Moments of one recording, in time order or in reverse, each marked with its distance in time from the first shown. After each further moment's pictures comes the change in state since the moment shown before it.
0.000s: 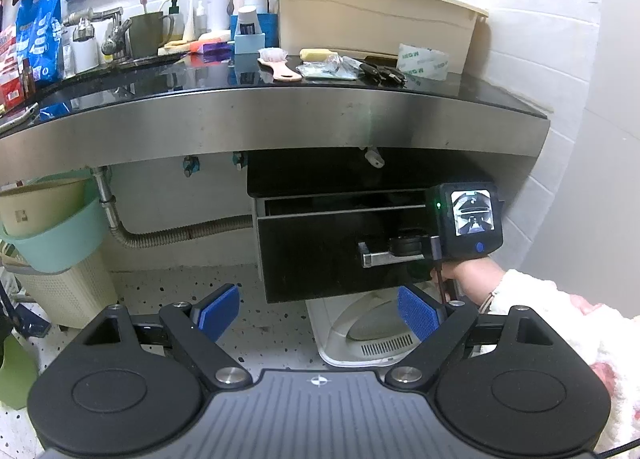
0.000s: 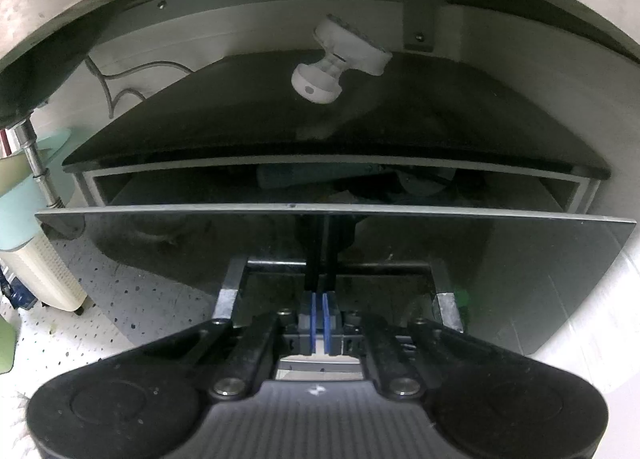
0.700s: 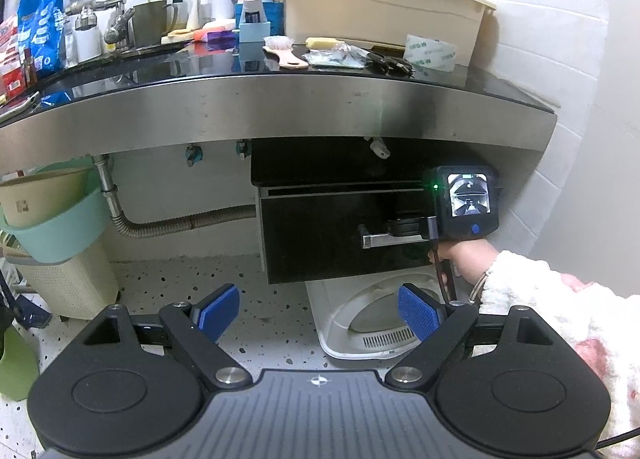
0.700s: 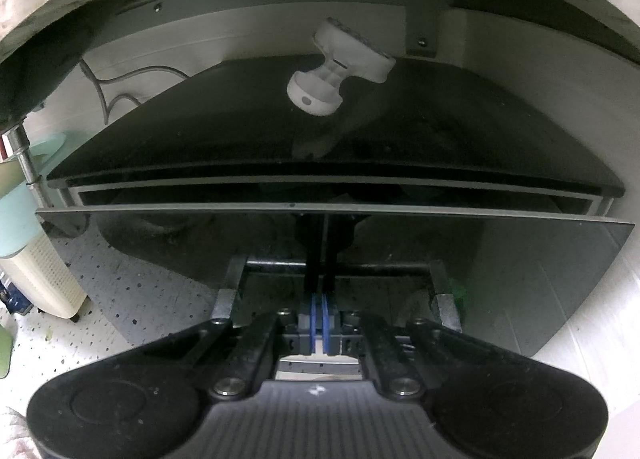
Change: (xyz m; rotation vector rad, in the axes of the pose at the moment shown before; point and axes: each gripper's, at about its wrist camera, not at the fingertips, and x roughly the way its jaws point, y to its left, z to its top) left arm 0.003 0.002 -0.004 -0.017 0.030 0.011; right arm 0.009 0.001 0.006 -0.009 -0.015 -0.005
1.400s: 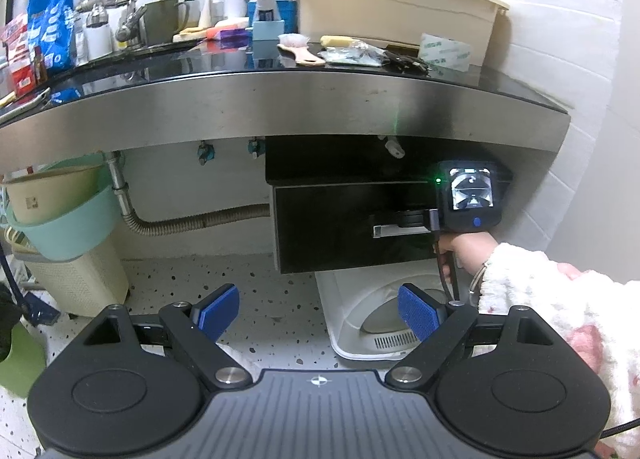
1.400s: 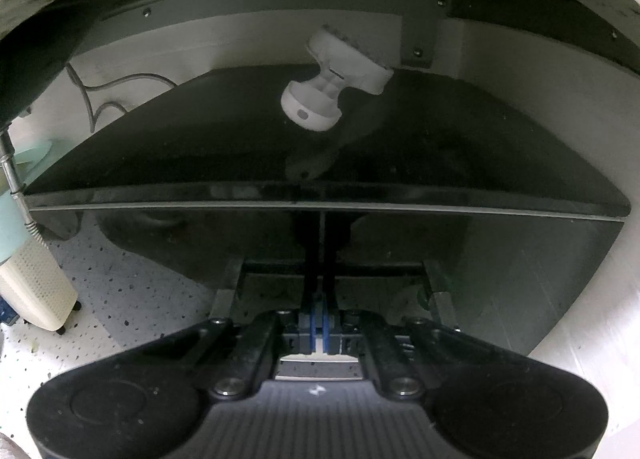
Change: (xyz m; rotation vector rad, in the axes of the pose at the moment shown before) left arm 0.001 0.004 0.000 0.007 -0.008 0.029; right arm 0.015 0.007 0.009 0.001 -0.031 -0.040
